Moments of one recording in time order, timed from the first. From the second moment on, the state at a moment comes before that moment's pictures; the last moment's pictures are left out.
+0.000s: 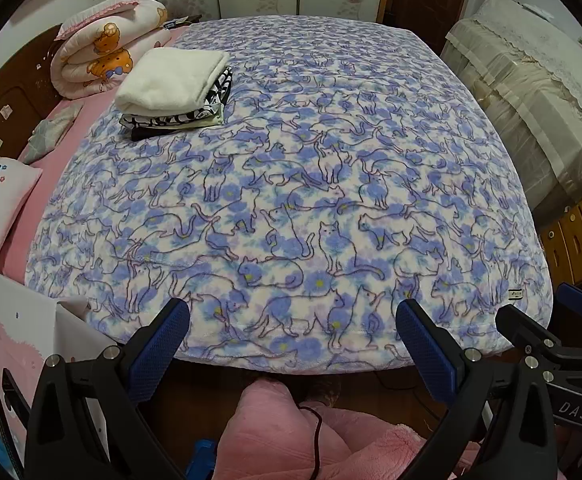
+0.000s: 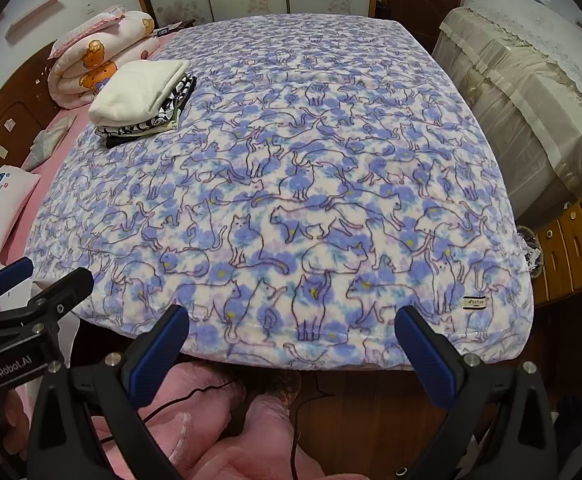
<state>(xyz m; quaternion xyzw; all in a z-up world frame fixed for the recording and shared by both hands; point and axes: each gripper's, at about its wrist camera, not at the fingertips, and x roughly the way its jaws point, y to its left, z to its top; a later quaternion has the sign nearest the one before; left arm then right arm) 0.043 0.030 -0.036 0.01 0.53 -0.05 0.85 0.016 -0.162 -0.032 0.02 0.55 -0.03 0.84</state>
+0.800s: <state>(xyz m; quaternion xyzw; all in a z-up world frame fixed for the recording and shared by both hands) 0.044 0.027 -0.035 0.01 0.53 -0.05 0.85 0.017 -0.162 -0.032 0.02 0.55 -0.03 0.84</state>
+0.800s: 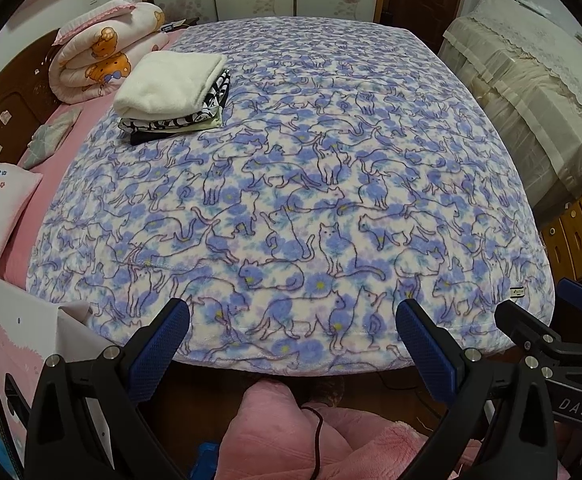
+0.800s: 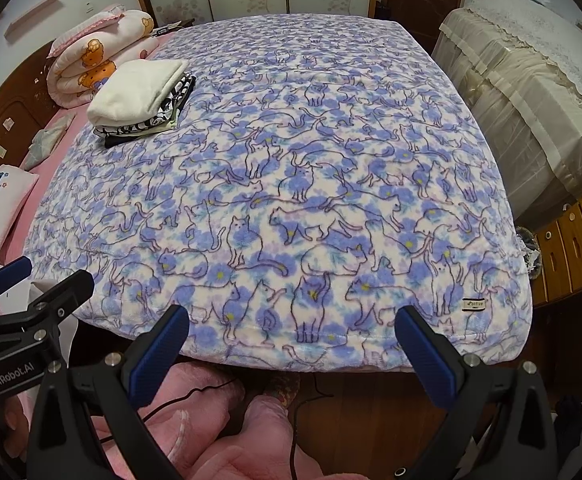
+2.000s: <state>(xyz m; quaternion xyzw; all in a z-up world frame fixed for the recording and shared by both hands) 0.049 0.032 -0.034 0.02 0.53 -0.05 0.85 0.017 -0.161 -0.034 0.02 0.55 -0.03 0.83</state>
